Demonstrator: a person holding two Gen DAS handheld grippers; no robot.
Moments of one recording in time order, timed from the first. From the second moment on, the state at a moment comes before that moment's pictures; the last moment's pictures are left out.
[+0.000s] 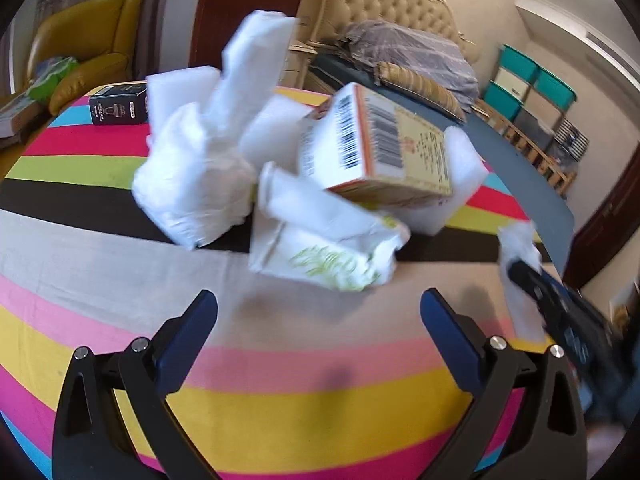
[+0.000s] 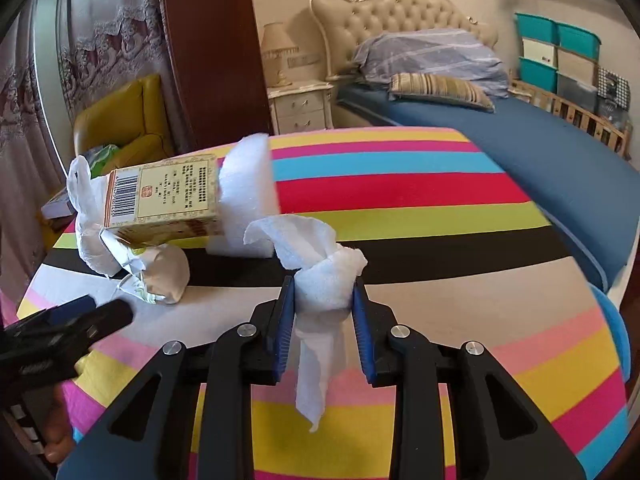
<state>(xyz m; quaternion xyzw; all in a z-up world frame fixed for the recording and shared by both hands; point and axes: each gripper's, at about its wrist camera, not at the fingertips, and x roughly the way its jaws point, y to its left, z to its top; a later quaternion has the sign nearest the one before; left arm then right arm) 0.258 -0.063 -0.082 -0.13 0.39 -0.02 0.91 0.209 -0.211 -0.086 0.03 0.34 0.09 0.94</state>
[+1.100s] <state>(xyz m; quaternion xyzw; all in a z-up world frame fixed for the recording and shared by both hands) 0.214 0.004 -0.066 -0.11 0.37 0.04 0.92 0.191 -0.203 -0.077 0.04 0.32 0.13 0.94</state>
